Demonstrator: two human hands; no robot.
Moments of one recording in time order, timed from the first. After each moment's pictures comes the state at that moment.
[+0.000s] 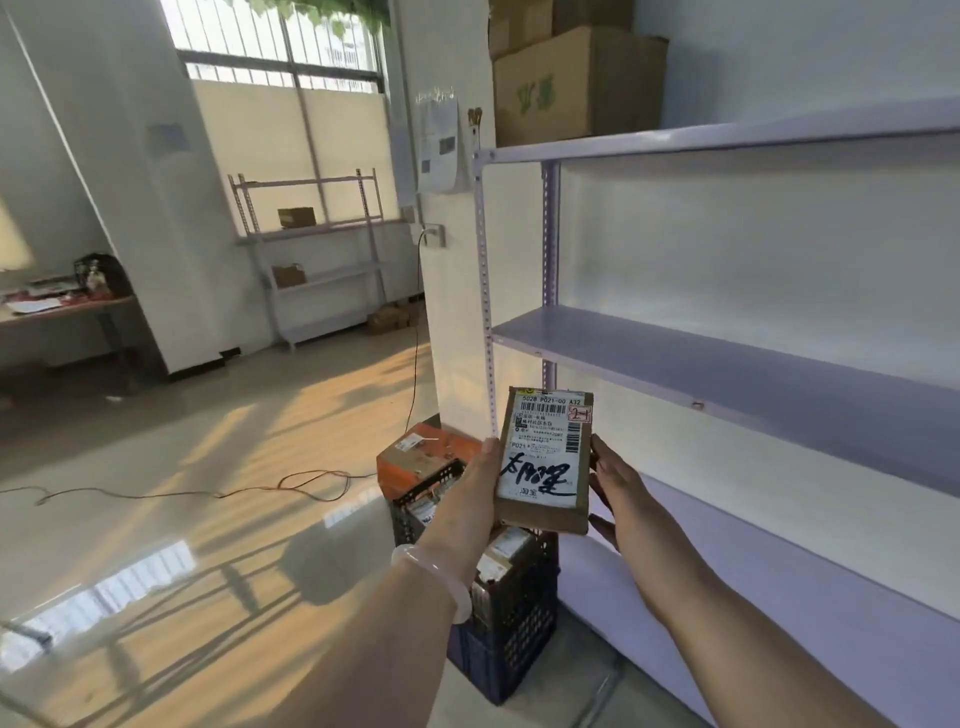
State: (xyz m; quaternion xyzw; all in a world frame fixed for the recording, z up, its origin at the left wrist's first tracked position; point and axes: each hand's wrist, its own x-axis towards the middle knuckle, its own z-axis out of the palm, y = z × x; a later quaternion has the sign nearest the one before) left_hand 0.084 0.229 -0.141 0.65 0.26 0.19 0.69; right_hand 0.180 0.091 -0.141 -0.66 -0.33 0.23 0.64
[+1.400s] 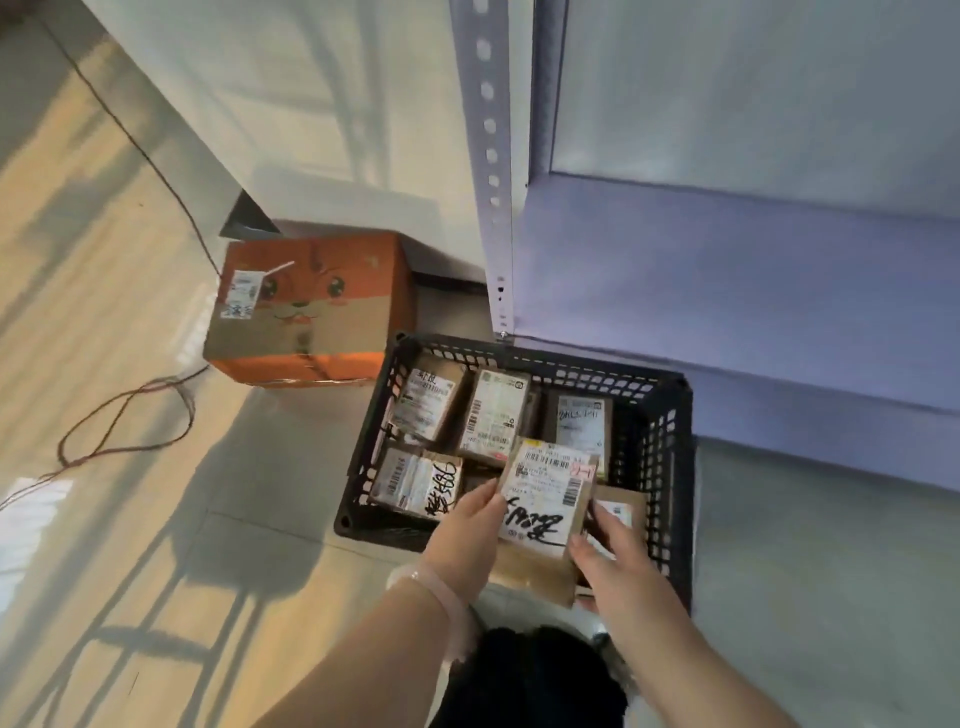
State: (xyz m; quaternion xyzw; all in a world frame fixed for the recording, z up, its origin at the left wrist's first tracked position) left_hand 0.402 0.742 -0.568 0.65 0.37 -0.30 0.59; right_hand 0.392 0.585 -0.574 -0.72 0.27 0.36 0.53
